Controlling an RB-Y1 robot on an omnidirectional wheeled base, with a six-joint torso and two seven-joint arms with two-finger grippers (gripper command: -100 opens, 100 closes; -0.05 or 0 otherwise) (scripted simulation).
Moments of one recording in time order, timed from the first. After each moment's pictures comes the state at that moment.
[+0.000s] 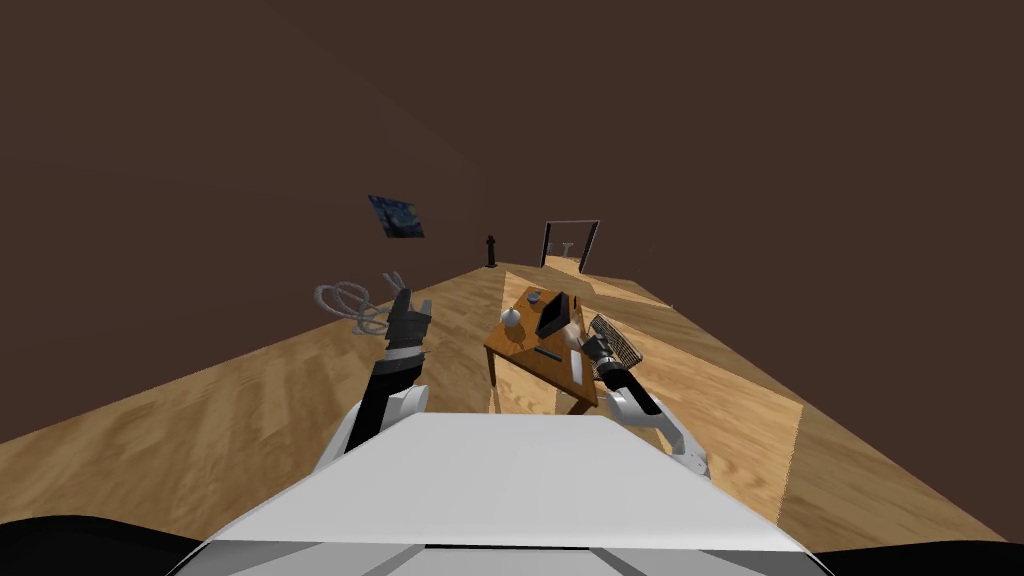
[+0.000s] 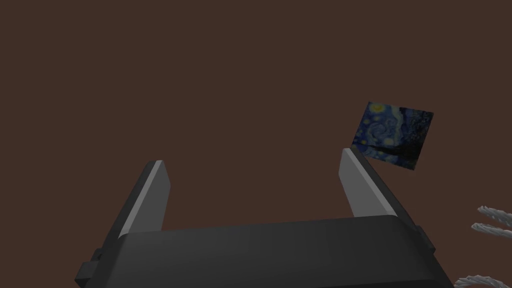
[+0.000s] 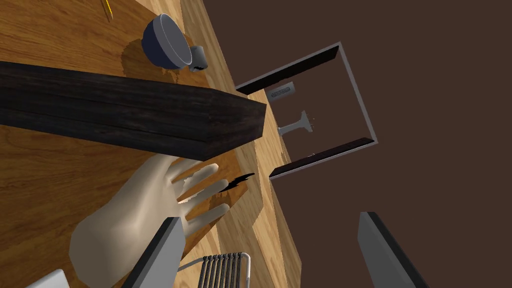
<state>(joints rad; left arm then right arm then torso) 0.48 -0.03 0.07 -2.31 -0.11 -0.40 0.09 0.34 -0.42 -0.07 -1.77 -0.27 -0.08 -0.52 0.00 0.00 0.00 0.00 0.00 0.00</state>
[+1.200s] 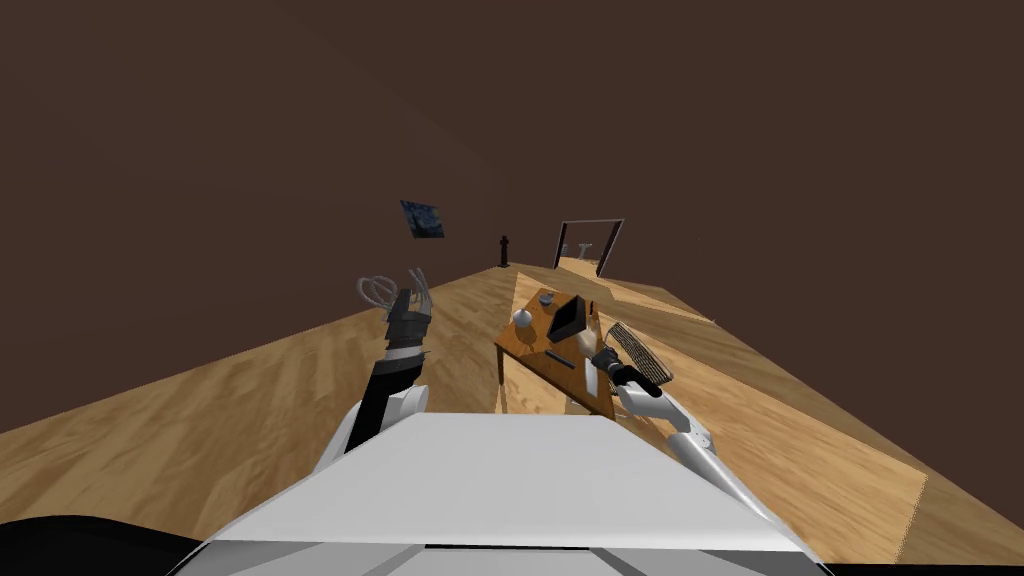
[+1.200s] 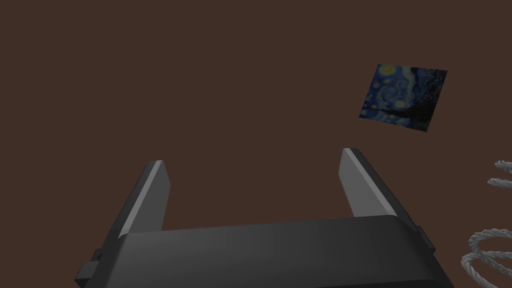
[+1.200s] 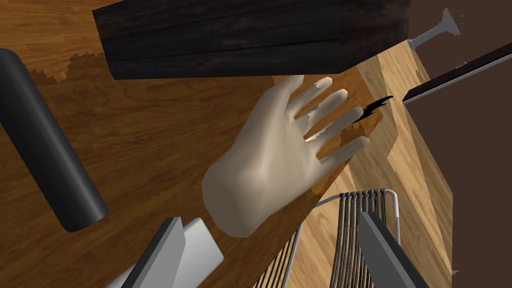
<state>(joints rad) 0.48 -0.03 0.07 -2.31 -0.11 -0.40 0.09 0.21 -0.58 -0.05 -1.45 -0.46 0.18 -0.82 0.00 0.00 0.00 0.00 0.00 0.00</state>
